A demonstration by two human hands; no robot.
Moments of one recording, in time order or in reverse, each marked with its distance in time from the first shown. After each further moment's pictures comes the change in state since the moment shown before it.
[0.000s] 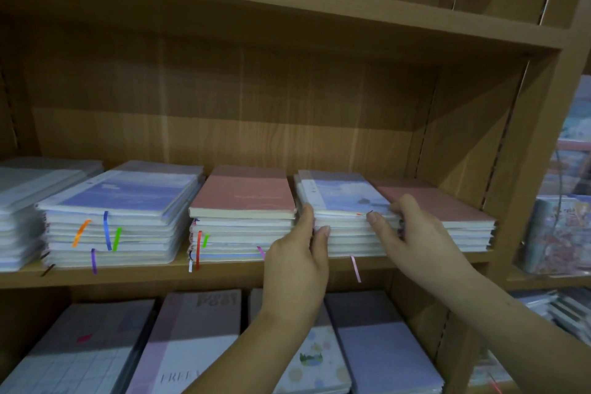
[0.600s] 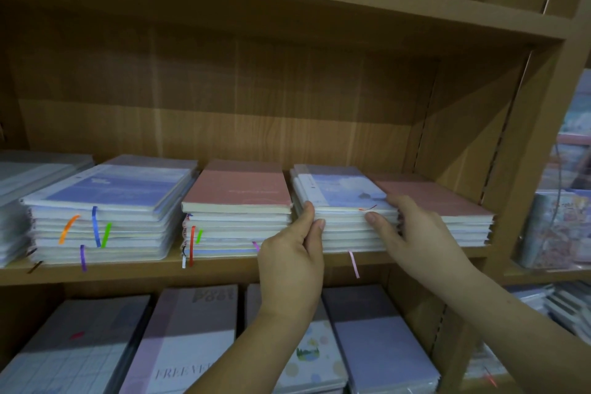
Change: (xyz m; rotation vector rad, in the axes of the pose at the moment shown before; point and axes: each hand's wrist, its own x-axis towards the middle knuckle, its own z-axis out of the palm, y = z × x) left_hand -0.001 -0.004 0.010 -0.169 0.087 -0.098; right_hand 0.001 0.005 0.000 -0.049 0.002 -0.031
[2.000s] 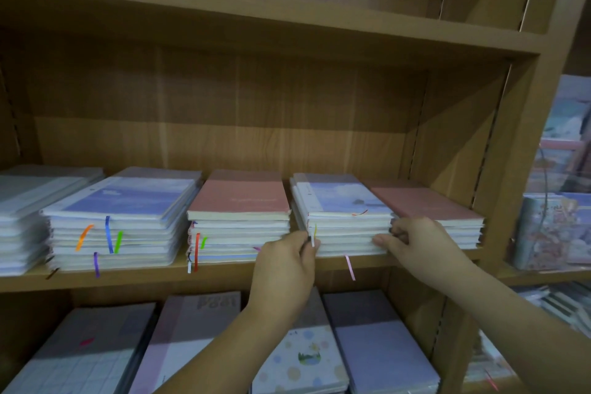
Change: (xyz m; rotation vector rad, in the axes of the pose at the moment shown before) left_hand 0.008 -0.017 -0.017 0.220 -0.259 0.104; right_hand 0.002 0.015 -0.011 0.052 -0.158 0.114
